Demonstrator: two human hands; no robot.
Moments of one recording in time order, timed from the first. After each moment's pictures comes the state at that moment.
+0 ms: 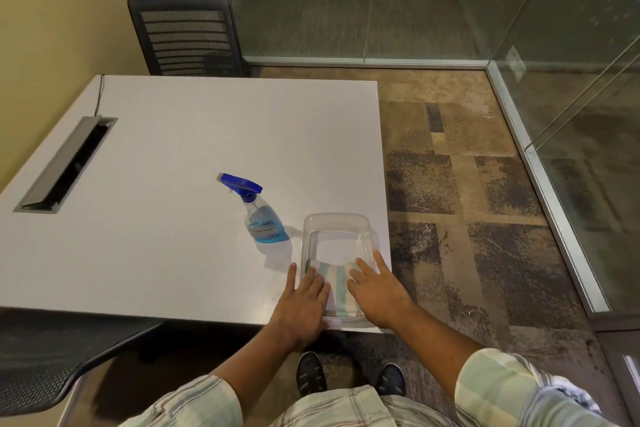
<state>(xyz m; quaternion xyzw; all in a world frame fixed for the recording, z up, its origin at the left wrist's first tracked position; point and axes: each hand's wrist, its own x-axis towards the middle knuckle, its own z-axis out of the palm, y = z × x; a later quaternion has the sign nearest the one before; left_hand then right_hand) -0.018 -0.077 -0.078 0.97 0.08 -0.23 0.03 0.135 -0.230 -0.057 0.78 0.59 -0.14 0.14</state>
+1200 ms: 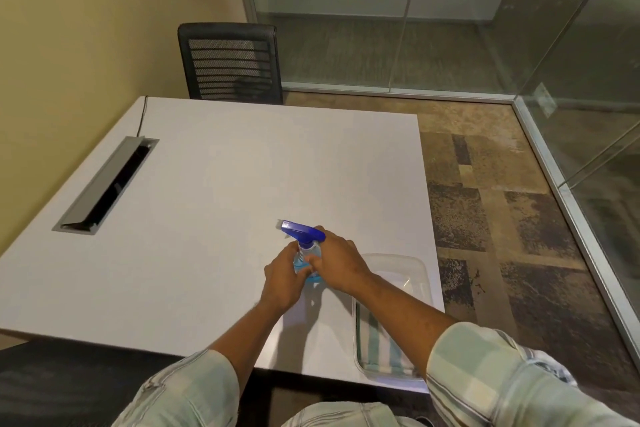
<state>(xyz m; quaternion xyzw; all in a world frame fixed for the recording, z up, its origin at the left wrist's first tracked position) -0.003 0.102 -0.034 0.83 0.36 0.07 0.42 0.116 0.008 0.015 0.84 0.38 -0.28 -0.27</state>
